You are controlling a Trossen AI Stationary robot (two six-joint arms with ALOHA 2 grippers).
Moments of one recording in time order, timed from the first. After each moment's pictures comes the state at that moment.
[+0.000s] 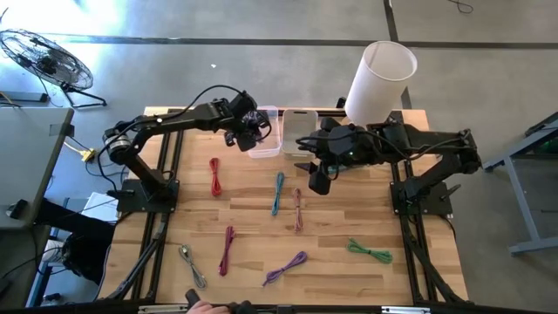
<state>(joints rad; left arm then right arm) 0.55 1.59 1.19 -0.50 0.08 1.83 0.11 1.51 1.79 -0.88 0.29 0.18</state>
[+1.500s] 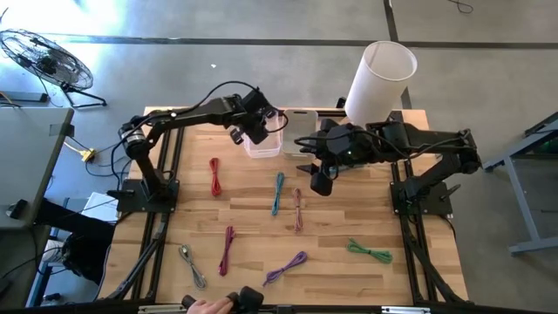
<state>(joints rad) 0.54 1.74 1.37 -0.63 -0.10 1.58 0.10 1.51 1.79 -0.92 0.23 0.19</state>
